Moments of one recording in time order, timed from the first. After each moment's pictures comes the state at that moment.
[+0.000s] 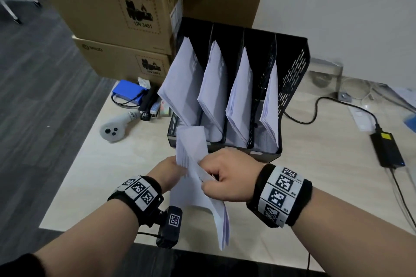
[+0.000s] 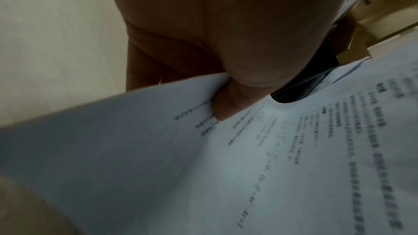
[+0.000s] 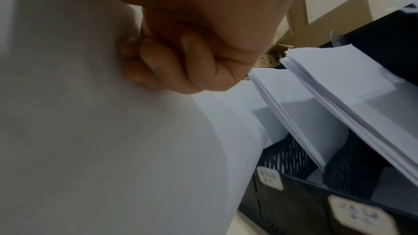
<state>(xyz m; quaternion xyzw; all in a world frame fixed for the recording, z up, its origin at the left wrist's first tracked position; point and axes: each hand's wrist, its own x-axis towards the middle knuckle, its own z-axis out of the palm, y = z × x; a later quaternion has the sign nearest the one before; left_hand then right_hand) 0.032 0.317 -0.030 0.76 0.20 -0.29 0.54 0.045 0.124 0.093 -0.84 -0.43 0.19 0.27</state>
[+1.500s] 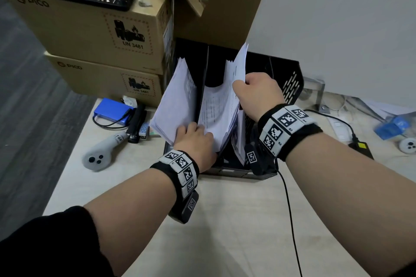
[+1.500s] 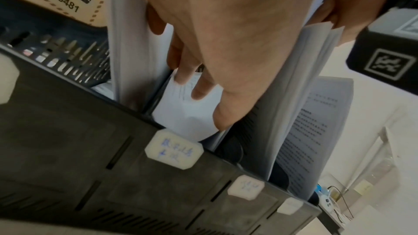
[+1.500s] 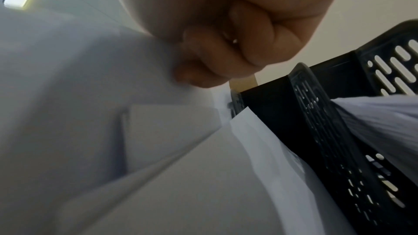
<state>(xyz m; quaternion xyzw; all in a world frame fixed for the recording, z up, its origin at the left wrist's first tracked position) 0.145 0.268 0.028 0.98 -0.14 -0.12 0.02 0.200 0.135 0.162 -0.95 0.04 0.00 0.30</state>
